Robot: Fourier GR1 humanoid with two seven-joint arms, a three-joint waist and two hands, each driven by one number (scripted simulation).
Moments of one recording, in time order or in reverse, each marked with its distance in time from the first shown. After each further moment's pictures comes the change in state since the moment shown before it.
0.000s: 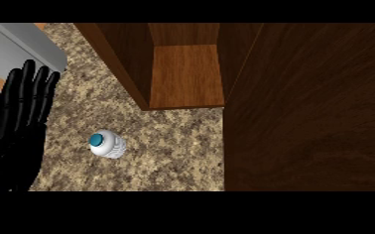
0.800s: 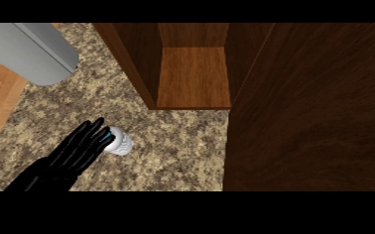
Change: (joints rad) left arm 0.236 0.155 -0.109 0.031 0.588 -0.379 0.236; right arm 0.275 0.107 0.129 -0.127 -0.219 0.030 0.156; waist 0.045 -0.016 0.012
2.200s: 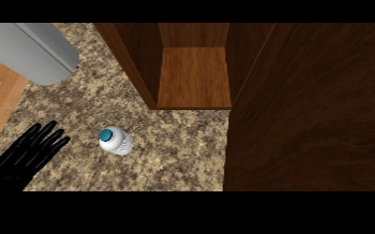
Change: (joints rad) left arm 0.017 0.029 0.333 0.232 0.154 -0.330 0.014; right arm 0.302 -0.002 0.120 -0.015 0.027 0.096 -0.227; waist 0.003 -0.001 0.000
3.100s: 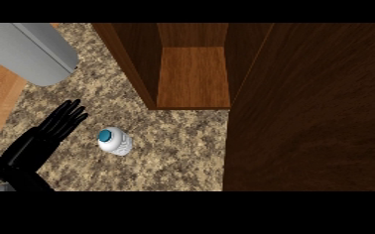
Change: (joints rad) left arm -0.283 -0.055 0.072 0.474 -0.422 -0.111 -0.282; right arm 0.054 -0.026 0.043 0.005 0.016 0.014 -0.065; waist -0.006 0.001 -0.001
